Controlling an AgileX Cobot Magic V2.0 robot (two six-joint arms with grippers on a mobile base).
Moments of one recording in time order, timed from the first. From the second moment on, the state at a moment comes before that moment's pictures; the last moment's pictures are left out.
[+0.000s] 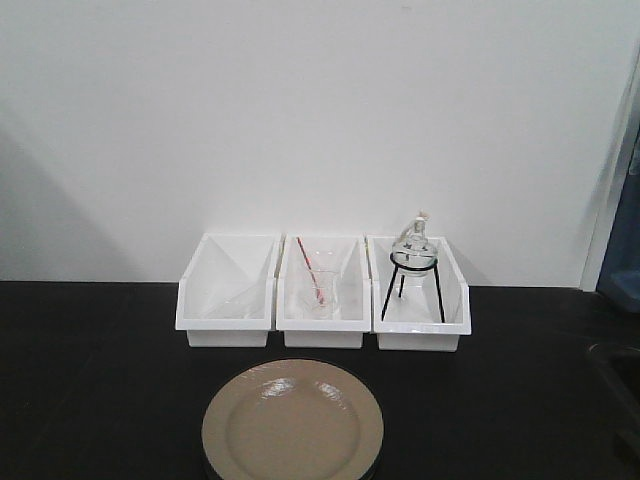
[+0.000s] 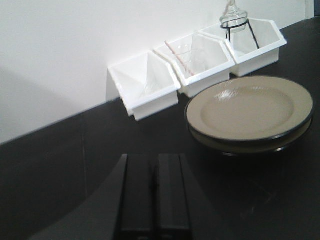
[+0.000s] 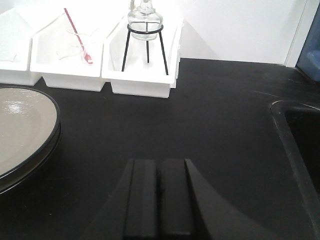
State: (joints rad) left arm 0.09 0.24 -0.35 -0.78 0.53 1.06; right arm 0.13 0.84 -0.41 1.56 -0.03 -1.59
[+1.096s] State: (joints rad) left arm 0.04 -0.01 0.03 -0.12 0.16 0.23; right arm 0.13 0.84 -0.41 1.56 -0.03 -1.59
